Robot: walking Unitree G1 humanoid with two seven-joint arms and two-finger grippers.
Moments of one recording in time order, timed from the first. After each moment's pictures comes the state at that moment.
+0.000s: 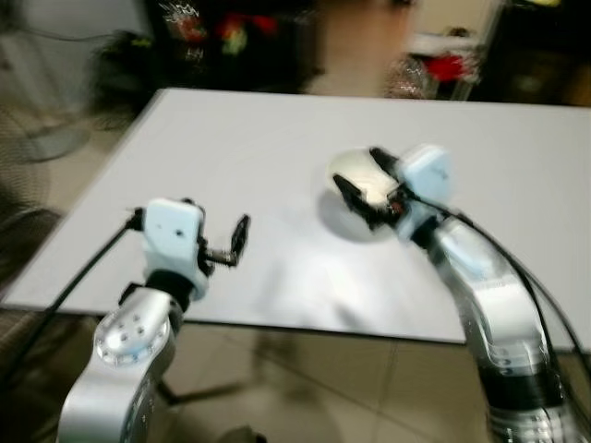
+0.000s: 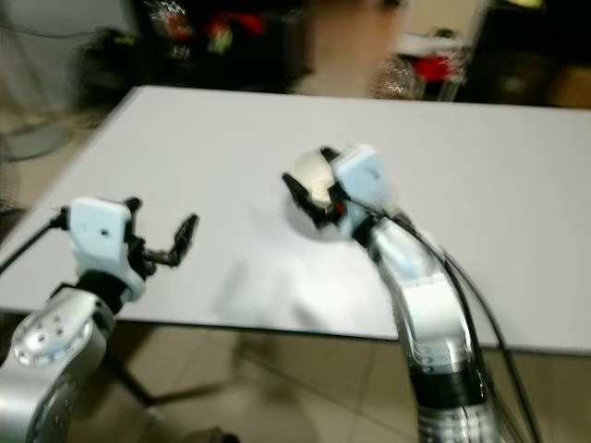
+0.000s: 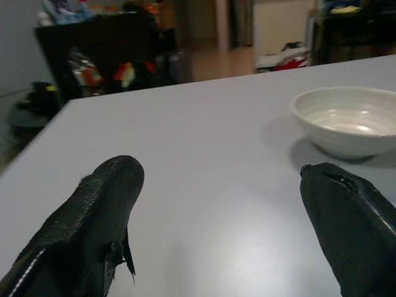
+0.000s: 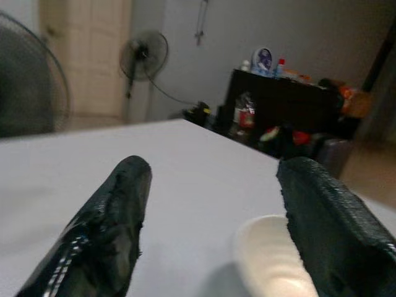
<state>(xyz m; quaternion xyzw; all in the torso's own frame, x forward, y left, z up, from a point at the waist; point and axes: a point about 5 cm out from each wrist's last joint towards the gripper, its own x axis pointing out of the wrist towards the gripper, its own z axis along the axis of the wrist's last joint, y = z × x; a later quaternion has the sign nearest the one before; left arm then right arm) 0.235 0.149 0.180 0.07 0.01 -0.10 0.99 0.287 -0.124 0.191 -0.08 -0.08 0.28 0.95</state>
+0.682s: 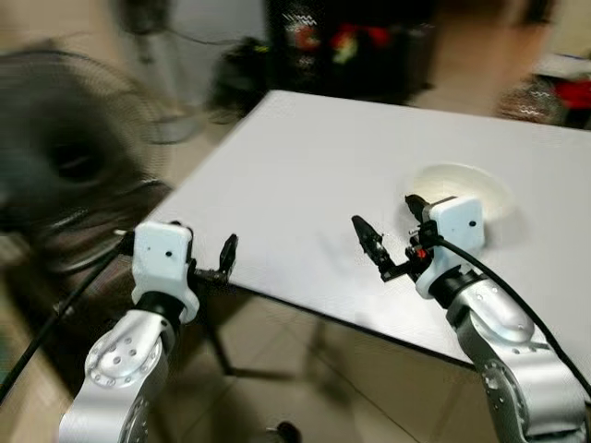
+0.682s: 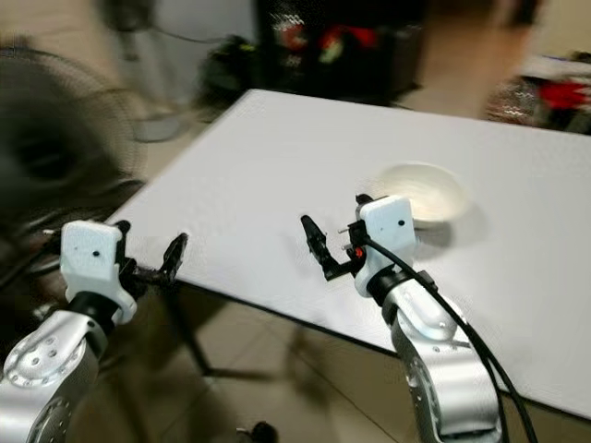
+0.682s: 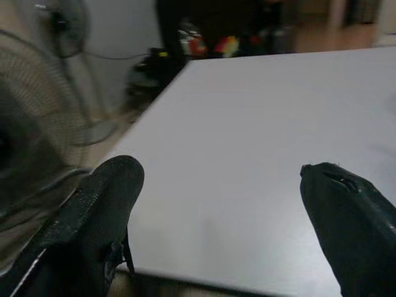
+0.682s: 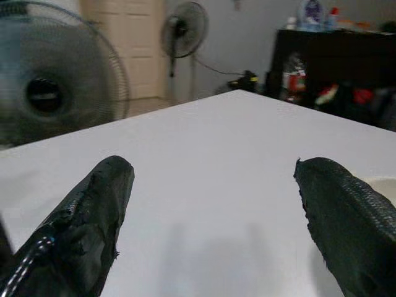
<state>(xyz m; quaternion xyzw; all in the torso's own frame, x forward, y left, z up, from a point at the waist) 0.221 0.161 0.163 0.05 0.04 -0.07 1.00 0.246 -0.139 0.176 -0.05 0.02 0.19 0.98</state>
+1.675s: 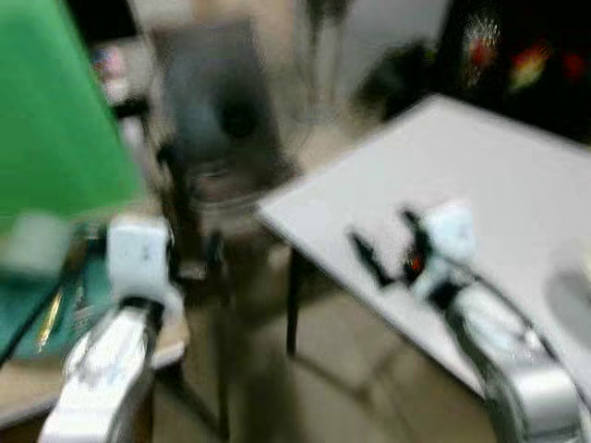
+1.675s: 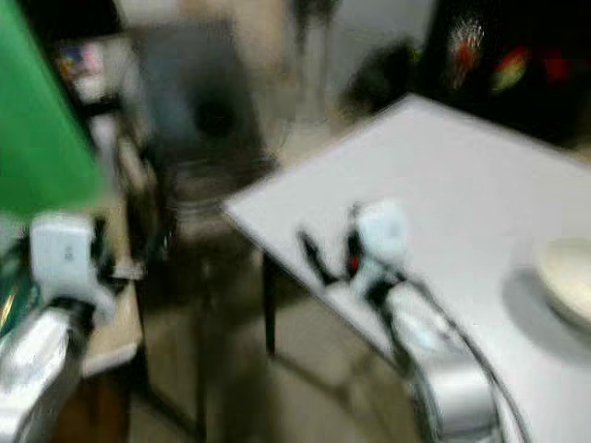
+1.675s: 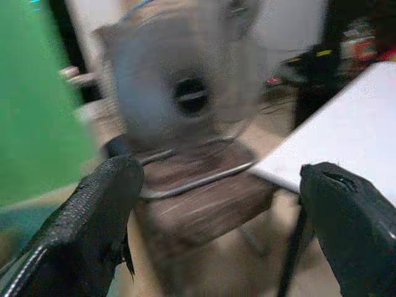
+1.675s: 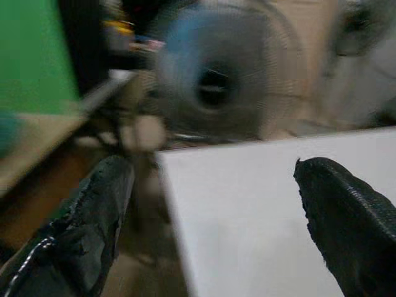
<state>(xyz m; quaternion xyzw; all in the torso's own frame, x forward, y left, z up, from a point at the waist) 0.215 0.177 0.168 0.05 0.02 -0.03 1.00 0.243 -0.126 0.168 -0.02 0.04 0.24 0.97</state>
